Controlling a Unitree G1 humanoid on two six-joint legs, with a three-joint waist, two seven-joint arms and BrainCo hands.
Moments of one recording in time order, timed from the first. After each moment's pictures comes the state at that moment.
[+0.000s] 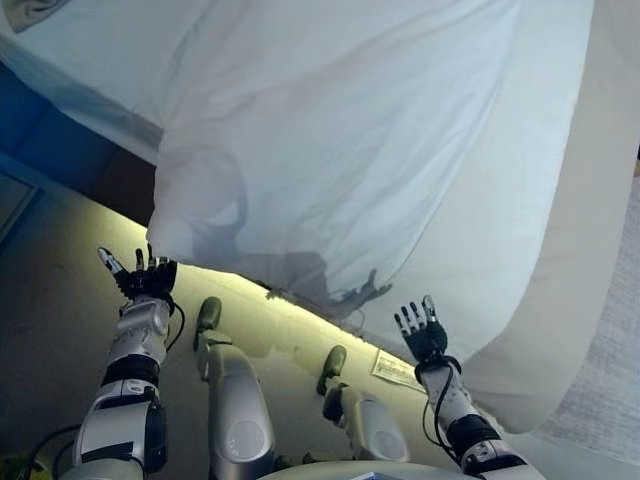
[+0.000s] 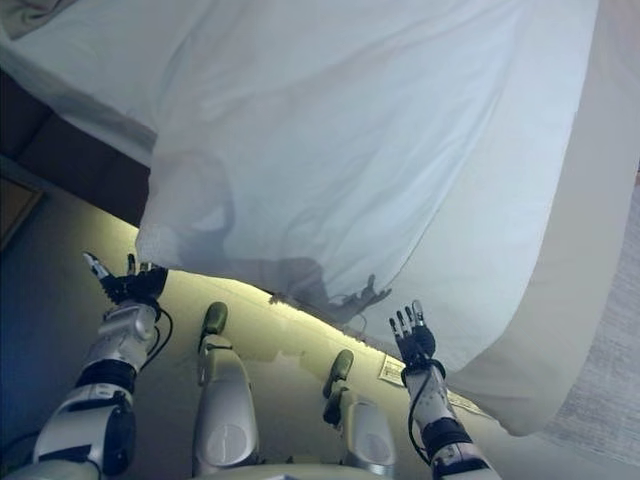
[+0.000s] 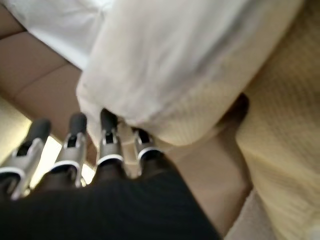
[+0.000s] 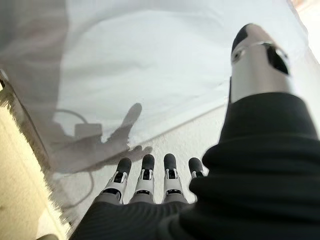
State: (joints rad) left arm -0.43 0.42 0.22 0.89 -1.95 0.08 -0.16; right arm -0.15 -0.13 0.10 0.75 1.27 -0.15 0.09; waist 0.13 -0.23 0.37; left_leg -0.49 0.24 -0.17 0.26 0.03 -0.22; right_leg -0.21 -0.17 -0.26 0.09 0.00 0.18
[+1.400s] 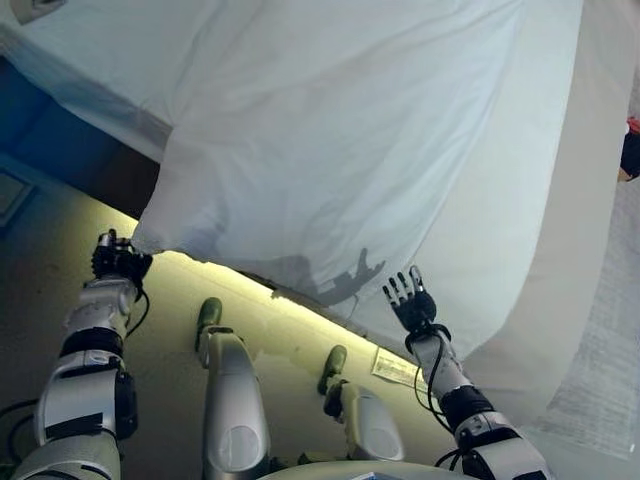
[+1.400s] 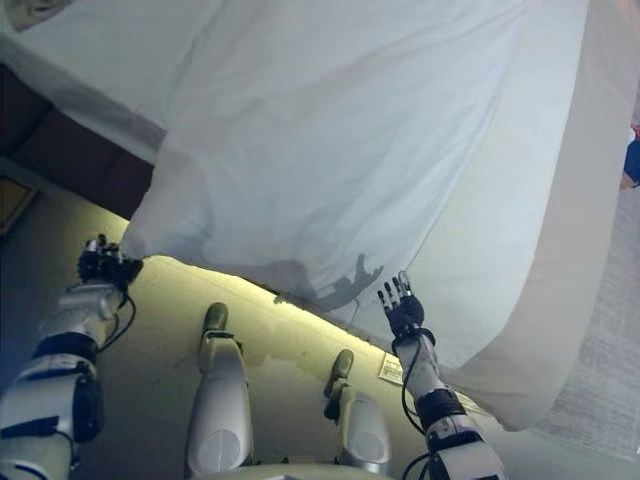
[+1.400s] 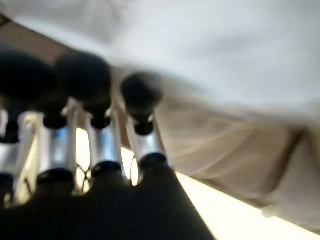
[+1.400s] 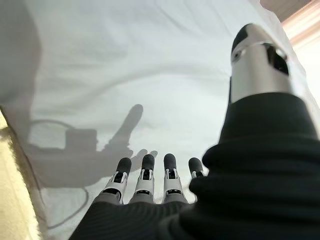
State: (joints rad) left arm -0.65 0.71 0.23 1.18 -1.71 0.12 0.10; right arm -0.29 -0.14 0.13 0.72 1.22 -0.10 0.03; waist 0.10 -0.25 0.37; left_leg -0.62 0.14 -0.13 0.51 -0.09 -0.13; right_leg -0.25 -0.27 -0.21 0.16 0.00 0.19
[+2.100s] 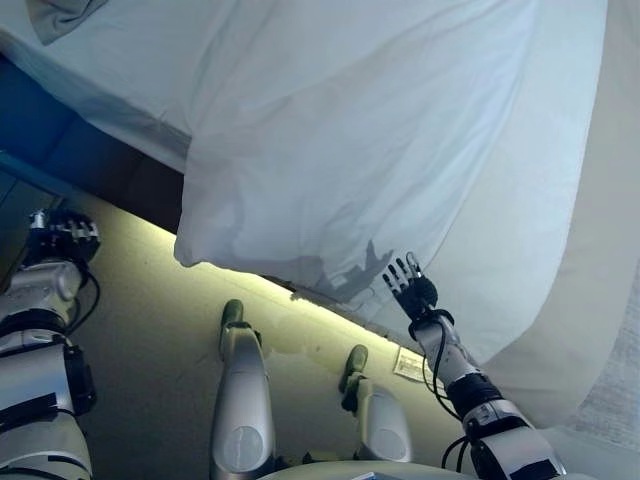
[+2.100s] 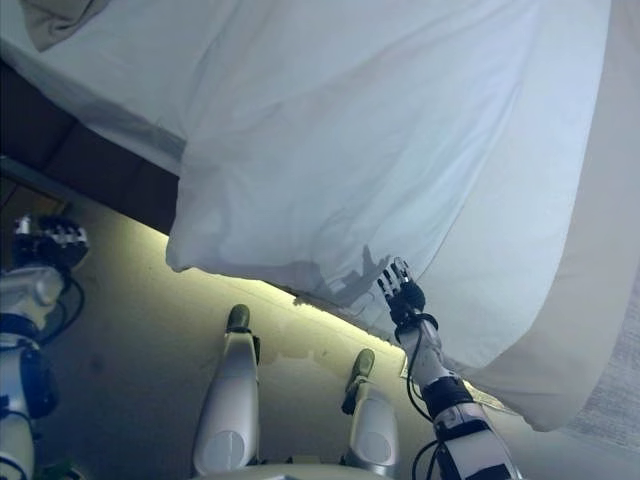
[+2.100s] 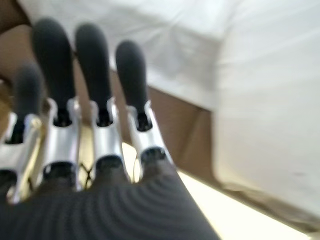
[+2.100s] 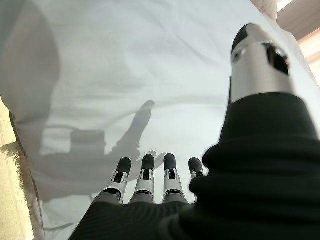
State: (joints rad) left arm -0.69 0.75 0.25 1.22 -1.82 0.30 0.00; right arm -0.32 -0.20 0.18 0.67 1.19 -0.08 -0.01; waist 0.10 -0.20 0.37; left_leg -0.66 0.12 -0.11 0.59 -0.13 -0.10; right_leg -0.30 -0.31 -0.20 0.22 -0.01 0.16
